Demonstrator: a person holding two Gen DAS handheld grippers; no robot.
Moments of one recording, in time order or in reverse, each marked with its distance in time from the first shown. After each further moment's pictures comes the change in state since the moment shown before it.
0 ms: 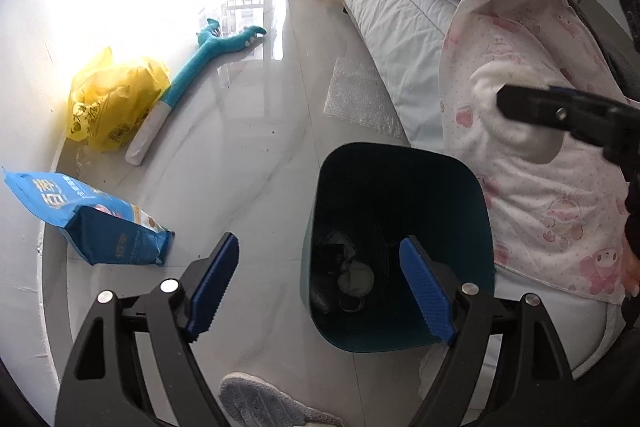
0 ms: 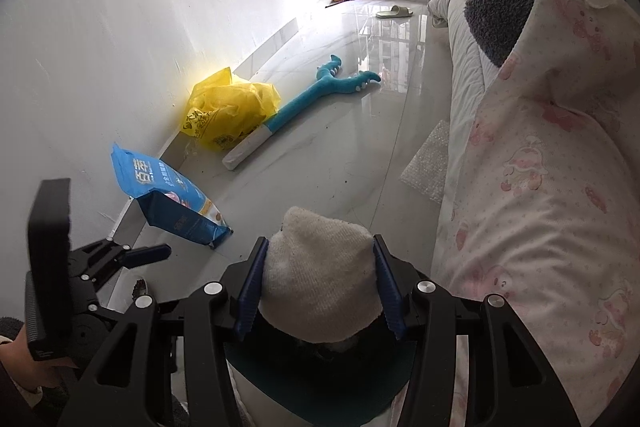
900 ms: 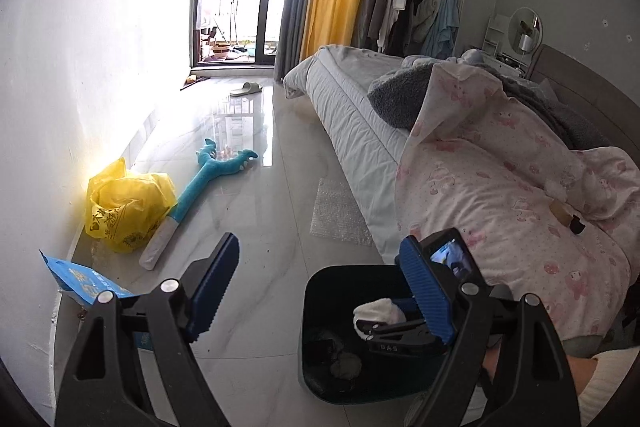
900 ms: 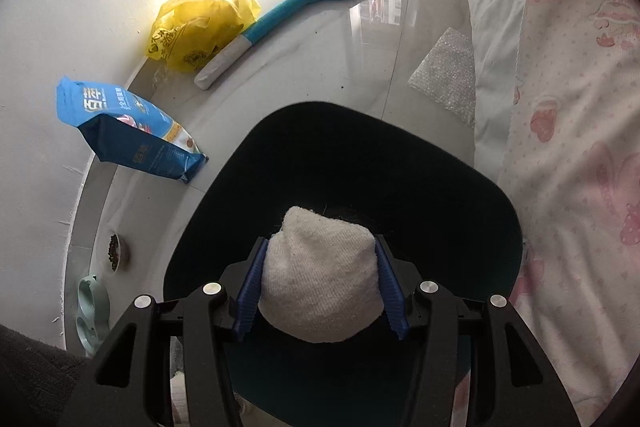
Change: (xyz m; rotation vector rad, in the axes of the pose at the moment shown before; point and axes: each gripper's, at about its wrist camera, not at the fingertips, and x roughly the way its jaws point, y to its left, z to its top) left arm -0.110 -0.016 0.025 0.052 -0.404 -0.052; right arm 0.114 0.005 -0.065 0.036 0.267 -0.037
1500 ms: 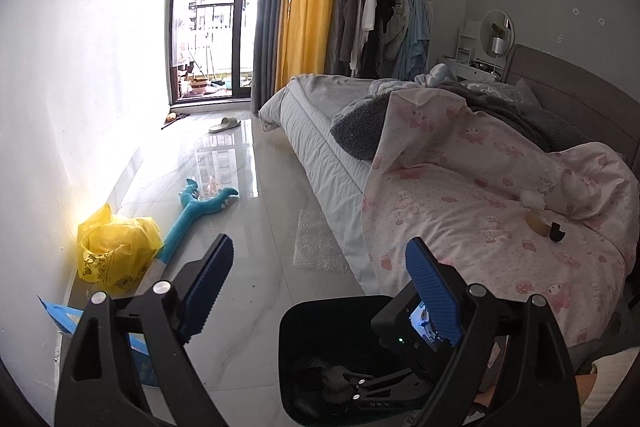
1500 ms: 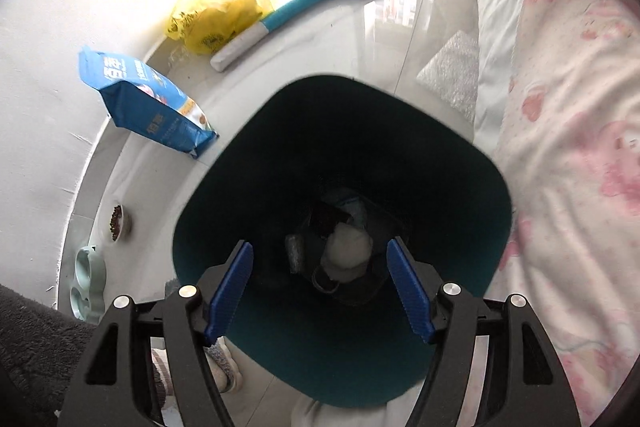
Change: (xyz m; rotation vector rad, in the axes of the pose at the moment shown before) left arm -0.011 -0.046 0.022 0.101 -0.093 -0.043; right arm -0.030 0.005 -0.026 -0.072 -0.021 0.013
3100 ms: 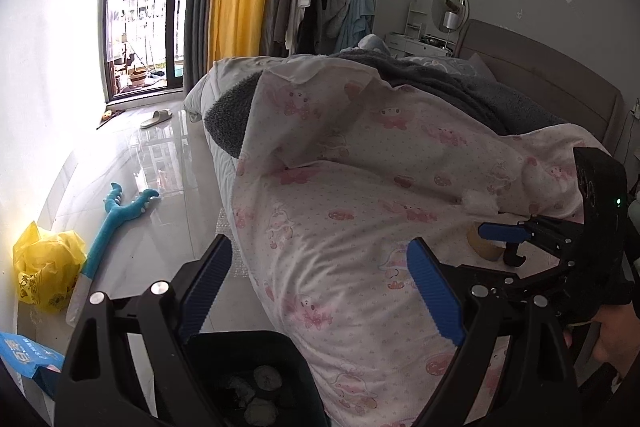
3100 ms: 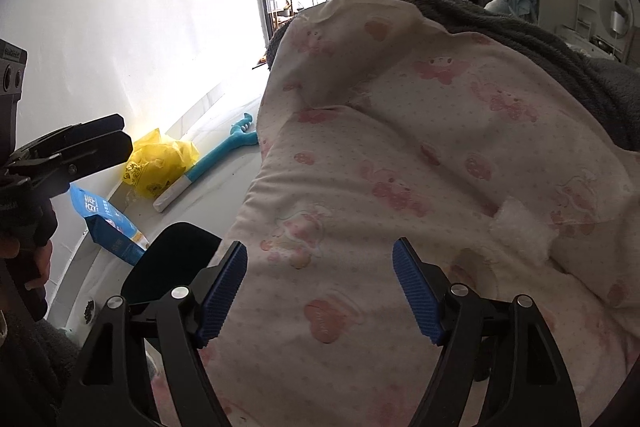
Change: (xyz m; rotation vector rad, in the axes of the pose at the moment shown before) left arm 0.095 -0.141 0.024 0.060 0.078 -0.176; right arm -0.214 -0.203 -0.078 0.139 -0.498 -0.160
